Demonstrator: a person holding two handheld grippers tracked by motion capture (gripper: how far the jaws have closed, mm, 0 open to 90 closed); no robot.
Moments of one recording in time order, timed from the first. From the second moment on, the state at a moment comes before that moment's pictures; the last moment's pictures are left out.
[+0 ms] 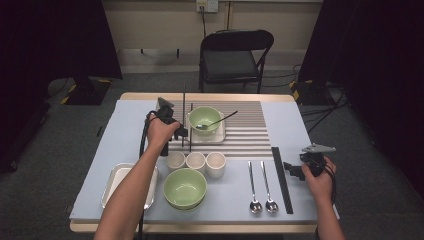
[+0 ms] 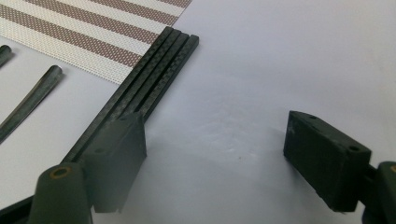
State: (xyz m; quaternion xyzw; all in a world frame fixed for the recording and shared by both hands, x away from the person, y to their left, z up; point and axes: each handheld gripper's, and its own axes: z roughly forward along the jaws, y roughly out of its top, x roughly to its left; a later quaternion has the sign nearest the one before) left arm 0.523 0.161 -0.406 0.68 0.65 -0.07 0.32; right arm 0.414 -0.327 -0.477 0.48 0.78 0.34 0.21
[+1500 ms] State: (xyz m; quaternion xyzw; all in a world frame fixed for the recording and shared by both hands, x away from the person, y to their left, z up) left arm 0.528 0.154 -0.420 0.69 0.66 -0.07 0.30; right arm 0.414 -0.327 -0.477 0.48 0.78 0.34 0.21
